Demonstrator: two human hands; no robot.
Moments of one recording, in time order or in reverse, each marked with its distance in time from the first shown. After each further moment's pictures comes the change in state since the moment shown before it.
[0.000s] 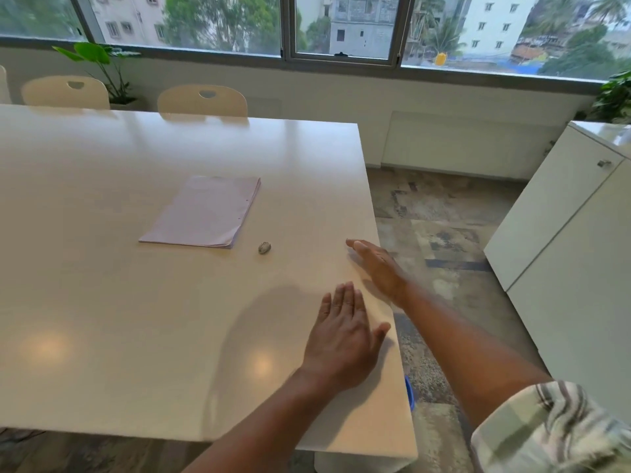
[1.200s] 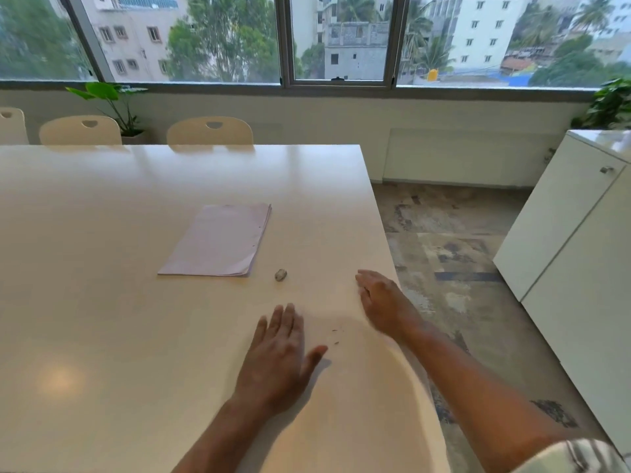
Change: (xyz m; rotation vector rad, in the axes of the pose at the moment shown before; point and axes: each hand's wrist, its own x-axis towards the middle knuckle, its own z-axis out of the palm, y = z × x) left_hand -0.037 -0.129 -0.020 0.127 0.093 -0.097; right_hand -0.006 0.001 0.034 -0.572 0.133 -0.109
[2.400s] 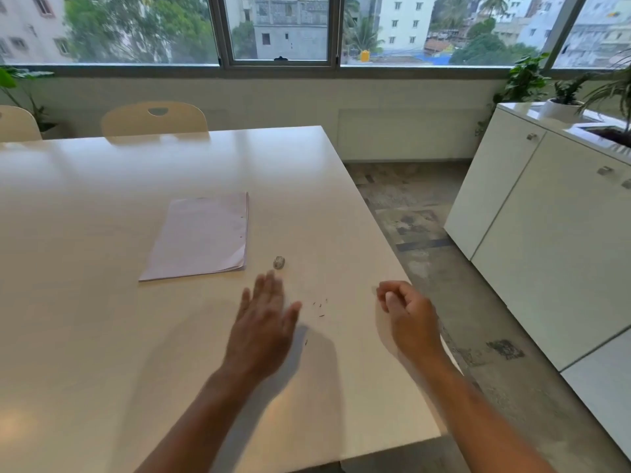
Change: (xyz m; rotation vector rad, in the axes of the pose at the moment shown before) left_hand 0.020 -0.071 -0.019 -0.200 0.066 0.116; right_hand -0.096 -0.060 0.033 0.615 0.549 0.416
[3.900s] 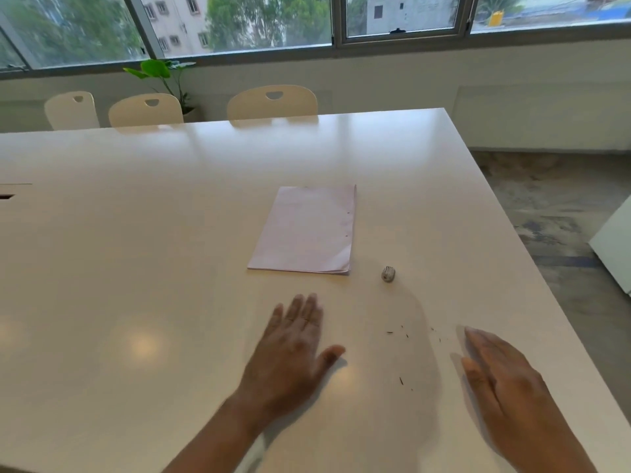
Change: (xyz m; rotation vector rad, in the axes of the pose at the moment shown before) left_hand -0.036 -0.100 -0.032 0.200 -0.104 -0.096; right_hand -0.013 0.007 0.041 -0.602 -0.321 -0.397
